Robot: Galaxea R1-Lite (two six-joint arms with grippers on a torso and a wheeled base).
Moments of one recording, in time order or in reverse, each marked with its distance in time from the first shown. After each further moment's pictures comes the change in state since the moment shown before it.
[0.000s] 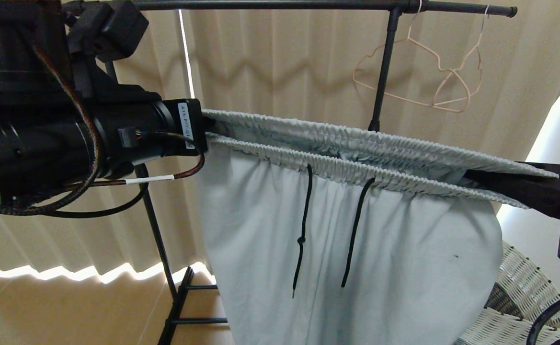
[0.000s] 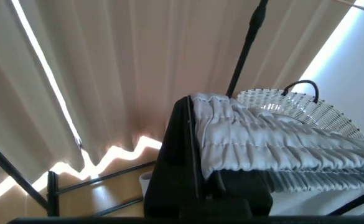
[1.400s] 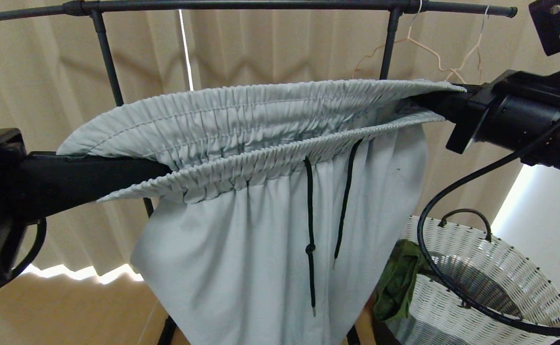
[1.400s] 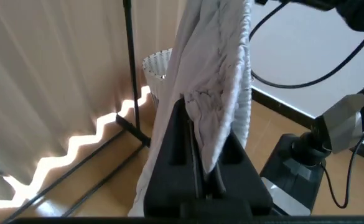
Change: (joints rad) left arm -0.087 -0.369 0.144 0.214 -0.426 0.061; right arm -0.017 0.336 -0.239 -0.283 -0.077 -0.002
